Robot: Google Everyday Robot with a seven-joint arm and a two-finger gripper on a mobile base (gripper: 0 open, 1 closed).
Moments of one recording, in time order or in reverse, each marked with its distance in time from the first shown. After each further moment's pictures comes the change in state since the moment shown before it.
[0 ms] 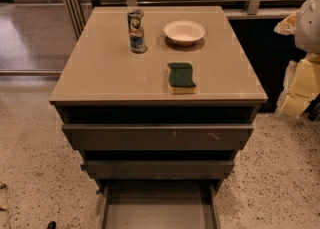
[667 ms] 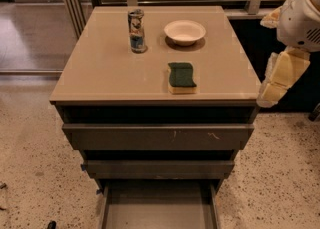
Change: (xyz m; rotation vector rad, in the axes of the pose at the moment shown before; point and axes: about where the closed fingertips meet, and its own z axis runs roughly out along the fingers) arm -0.015 -0.034 0.023 0.043 -0.059 -0.017
